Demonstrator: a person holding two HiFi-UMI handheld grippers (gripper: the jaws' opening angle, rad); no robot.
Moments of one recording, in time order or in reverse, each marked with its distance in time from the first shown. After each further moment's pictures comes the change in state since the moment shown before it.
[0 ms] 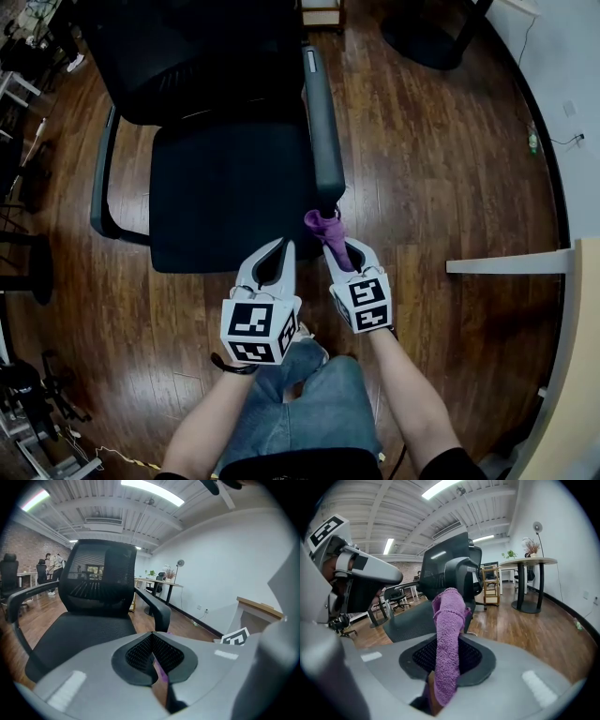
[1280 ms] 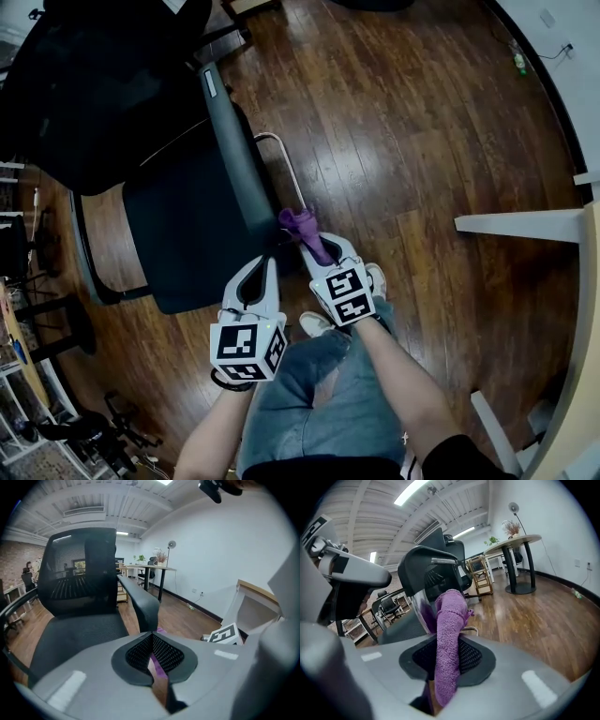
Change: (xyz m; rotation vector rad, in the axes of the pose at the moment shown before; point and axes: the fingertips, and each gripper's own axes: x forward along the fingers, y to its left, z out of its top) left arm 0.060 -0.043 0.001 0.128 0.182 -0.031; right arm 0.023 -0.053 -0.011 0.233 -0.001 0.010
